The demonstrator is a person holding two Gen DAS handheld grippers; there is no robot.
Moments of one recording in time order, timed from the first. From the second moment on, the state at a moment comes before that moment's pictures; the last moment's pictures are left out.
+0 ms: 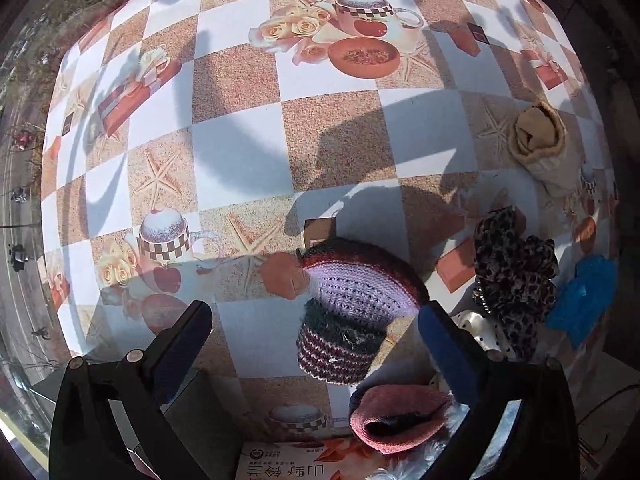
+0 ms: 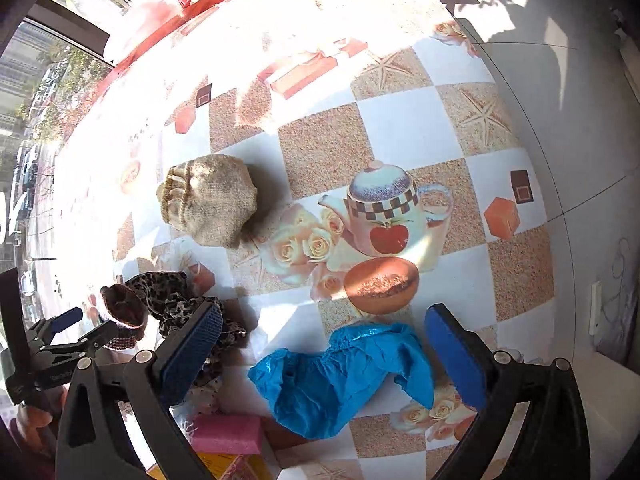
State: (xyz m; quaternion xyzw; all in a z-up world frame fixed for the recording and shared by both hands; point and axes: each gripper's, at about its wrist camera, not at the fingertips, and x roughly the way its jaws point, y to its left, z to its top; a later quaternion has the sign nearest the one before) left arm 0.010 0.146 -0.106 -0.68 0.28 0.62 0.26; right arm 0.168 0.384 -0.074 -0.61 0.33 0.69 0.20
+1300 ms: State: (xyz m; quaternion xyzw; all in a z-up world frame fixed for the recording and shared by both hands) left arm -0.004 0.133 -0.075 -0.65 0.25 0.68 0.25; right arm 0.065 0.362 -0.062 -0.63 0.23 0.73 0.12
